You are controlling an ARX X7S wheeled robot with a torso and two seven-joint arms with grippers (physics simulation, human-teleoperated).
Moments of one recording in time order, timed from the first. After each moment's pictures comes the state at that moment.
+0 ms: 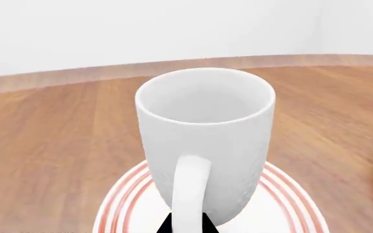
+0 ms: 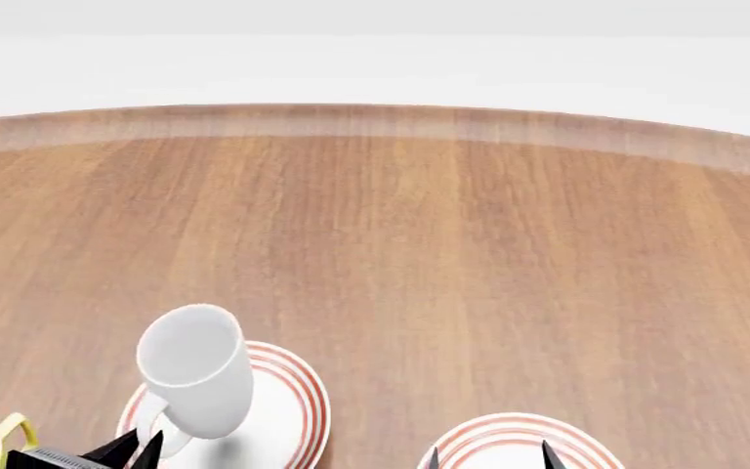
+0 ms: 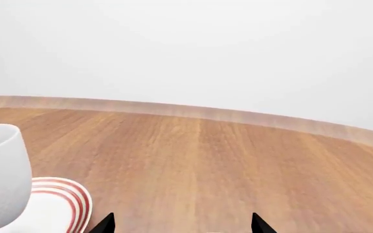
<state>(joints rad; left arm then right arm) -0.58 -0.13 -0.03 -1.31 -0.05 0.63 0.43 0.06 0.27 -0.31 0.05 0.21 -0.09 0.22</state>
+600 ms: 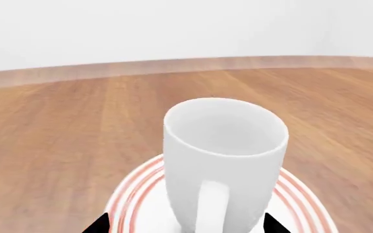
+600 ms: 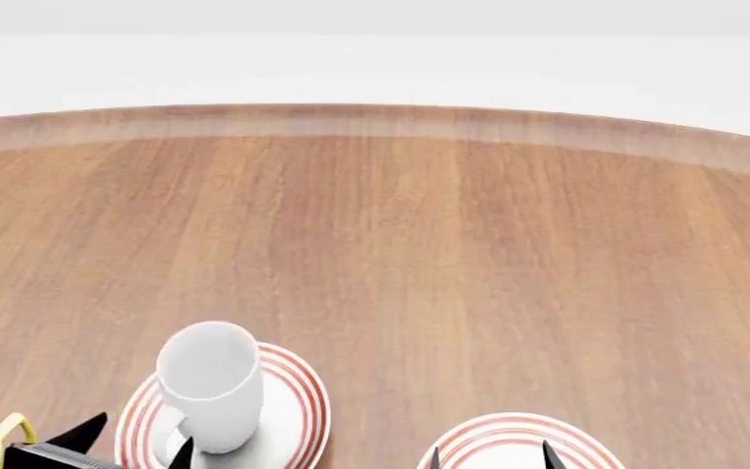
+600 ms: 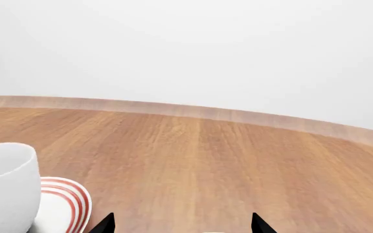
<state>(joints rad) -0.59 -0.12 -0.09 -1.31 -0.01 0.61 0.42 0.07 0.27 -0.32 0.06 0.22 -0.09 0.23</state>
